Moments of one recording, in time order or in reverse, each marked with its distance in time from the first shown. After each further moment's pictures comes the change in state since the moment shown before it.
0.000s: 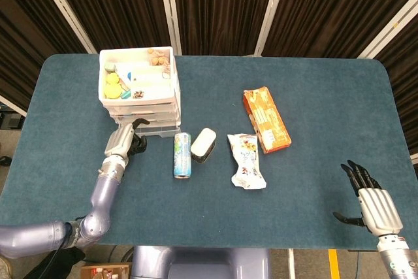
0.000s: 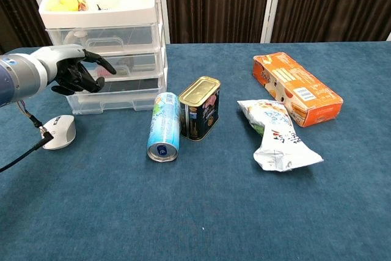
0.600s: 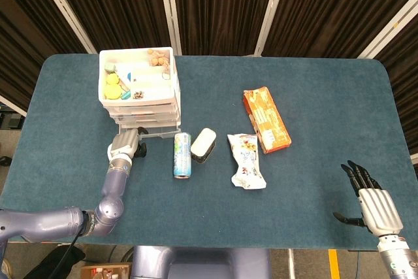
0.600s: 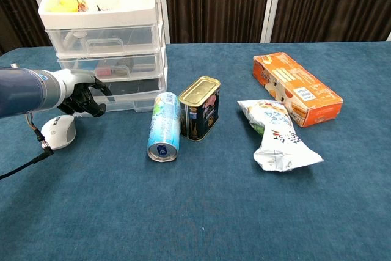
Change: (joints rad) left arm -0.123 -0.050 0.008 0.115 -0.317 -0.060 0.253; right arm 0.000 0.003 -0.001 -0.002 0.000 -0.003 0.007
